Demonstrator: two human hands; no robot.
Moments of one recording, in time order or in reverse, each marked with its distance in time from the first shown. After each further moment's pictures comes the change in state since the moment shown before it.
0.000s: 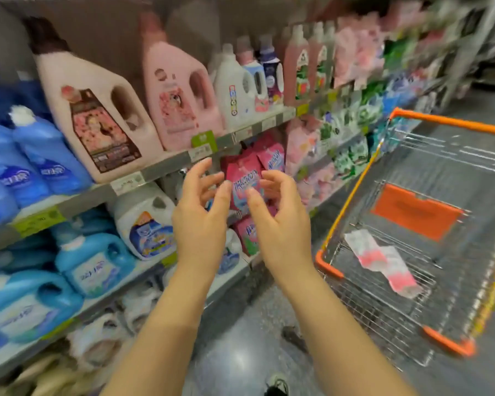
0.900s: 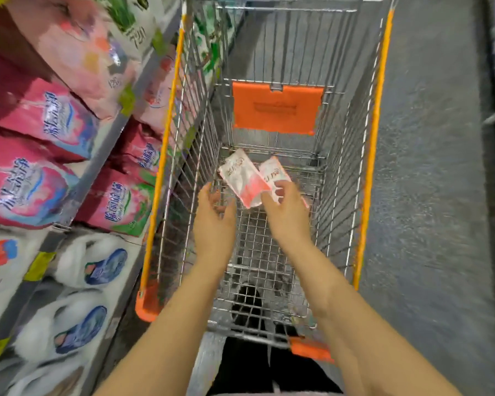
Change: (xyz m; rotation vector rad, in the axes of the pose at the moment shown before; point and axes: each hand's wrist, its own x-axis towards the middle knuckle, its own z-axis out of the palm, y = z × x) left_hand -0.065 -0.189 0.468 0.350 -0.653 -0.446; right_hand 0.105 0.387 -0.295 -0.306 0.278 0.866
